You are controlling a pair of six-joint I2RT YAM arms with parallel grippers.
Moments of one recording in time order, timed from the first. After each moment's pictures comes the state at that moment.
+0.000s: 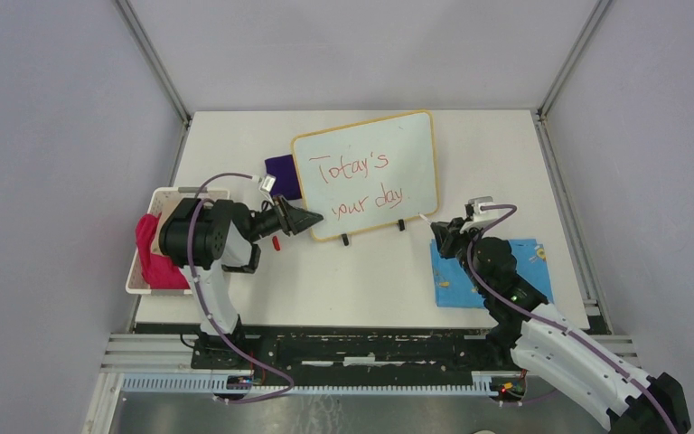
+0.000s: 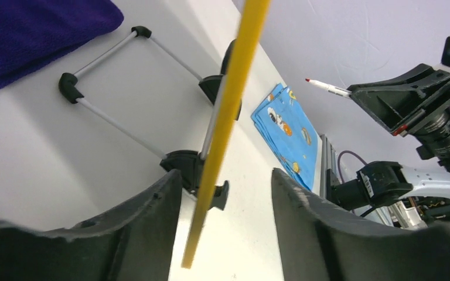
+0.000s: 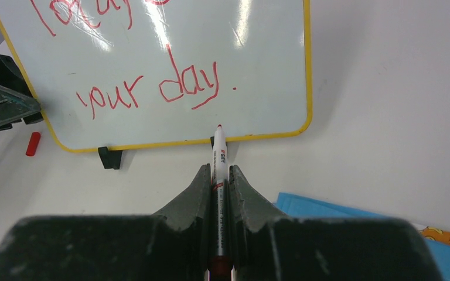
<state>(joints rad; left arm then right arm) -0.08 1.95 0.44 1.54 0.98 -0.83 0.63 0.63 0.31 0.14 0.29 0.30</state>
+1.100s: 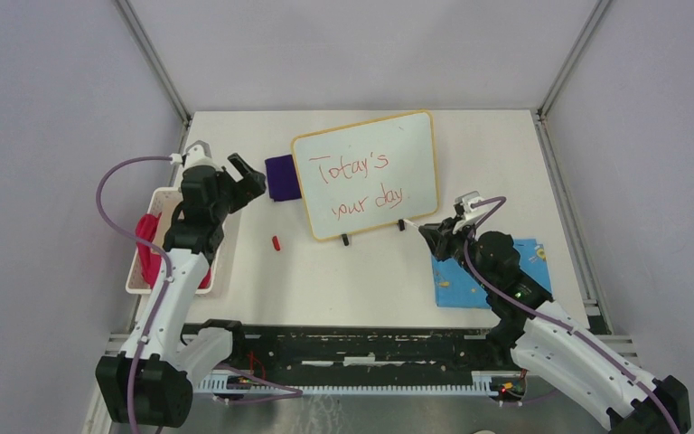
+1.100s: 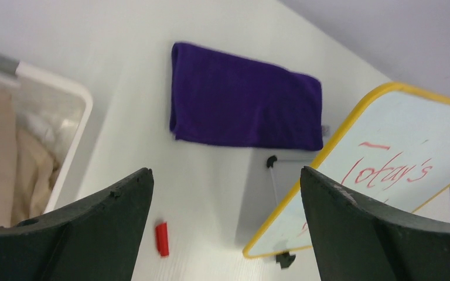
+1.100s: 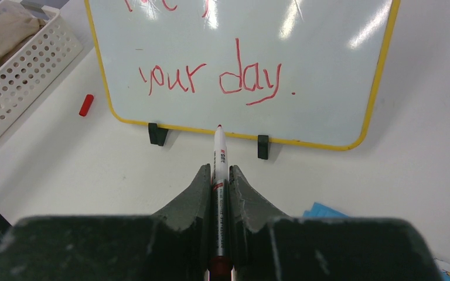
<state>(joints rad) -0.07 0.99 0.84 -0.24 -0.05 -0.55 0.63 0.63 0.38 0.08 0.08 0.24</state>
